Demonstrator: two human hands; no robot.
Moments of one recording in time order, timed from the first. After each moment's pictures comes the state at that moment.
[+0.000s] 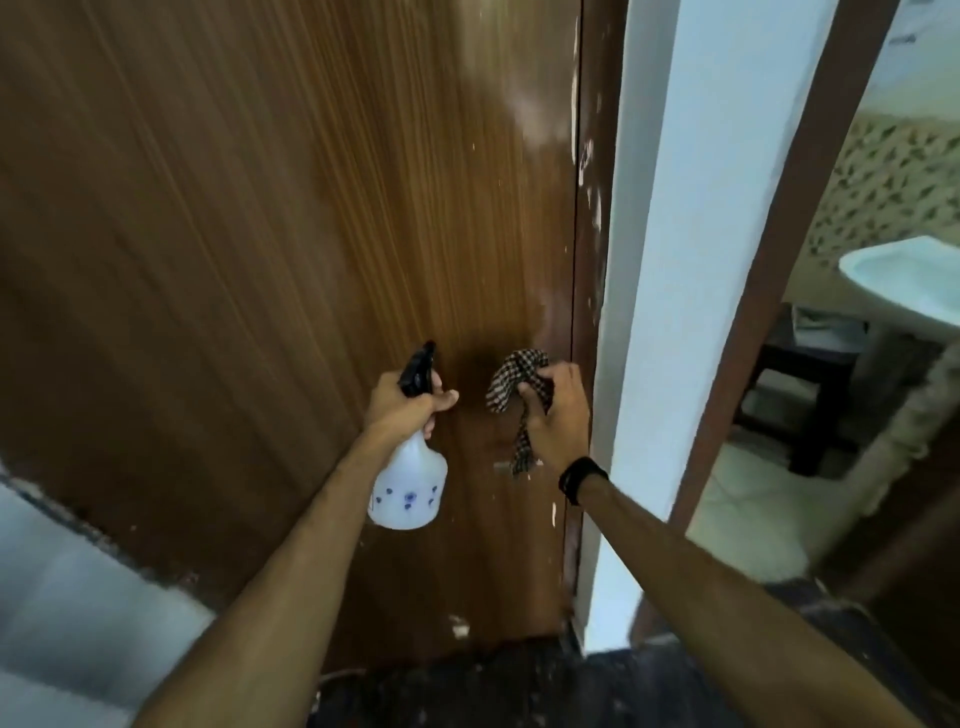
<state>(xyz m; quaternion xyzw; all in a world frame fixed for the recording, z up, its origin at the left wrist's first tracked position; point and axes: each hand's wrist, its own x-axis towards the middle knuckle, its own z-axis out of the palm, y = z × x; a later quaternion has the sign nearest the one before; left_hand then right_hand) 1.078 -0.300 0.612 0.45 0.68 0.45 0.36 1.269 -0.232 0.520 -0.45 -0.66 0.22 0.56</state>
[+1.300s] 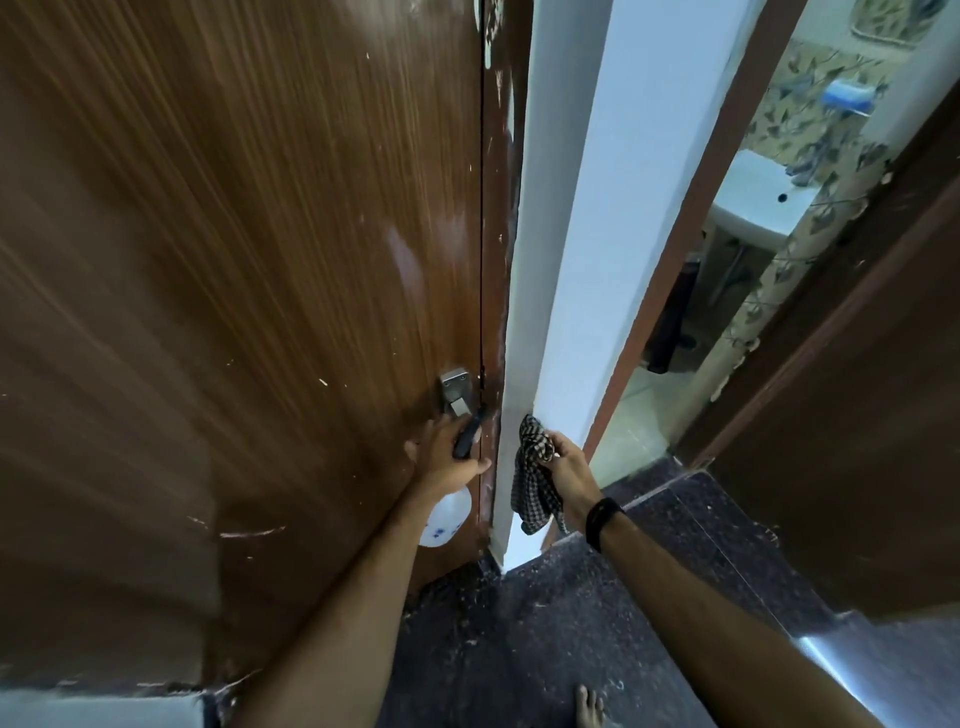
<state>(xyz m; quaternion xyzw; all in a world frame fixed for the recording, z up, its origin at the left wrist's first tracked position) 1.181 -0.223 0.415 0.65 0.67 0.17 0.31 1.366 -0.259 0.383 -0.62 -0.35 0.56 0.41</state>
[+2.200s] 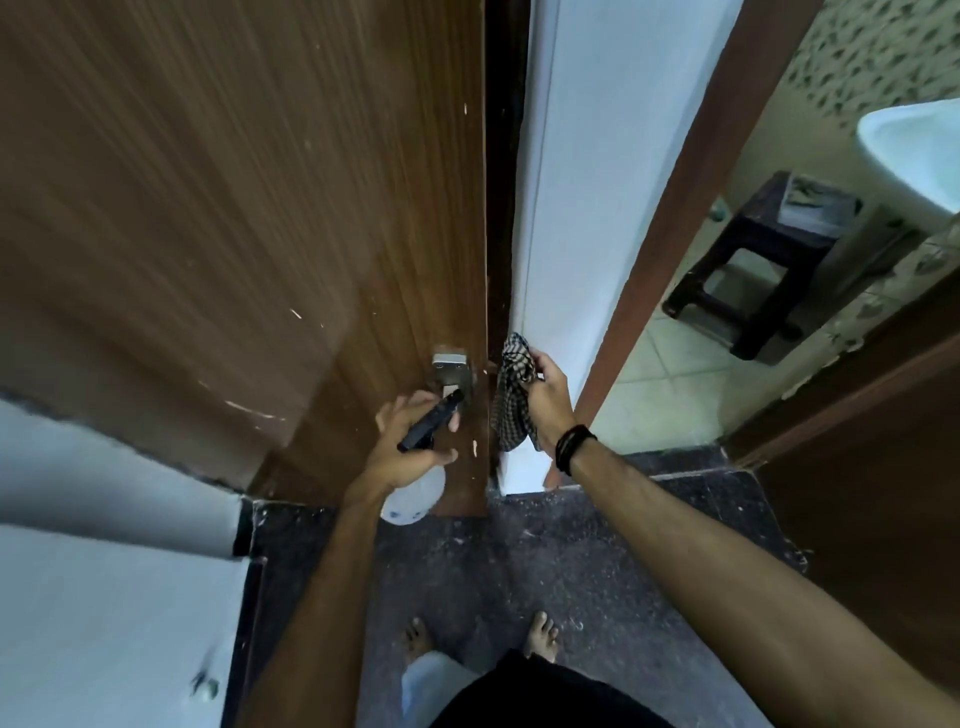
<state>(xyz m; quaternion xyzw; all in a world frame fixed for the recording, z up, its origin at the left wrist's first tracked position) 1.207 -0.360 0.391 0.57 0.67 0.29 0.37 1.398 -0.251 0.373 -0.53 -0.43 0.62 0.39</state>
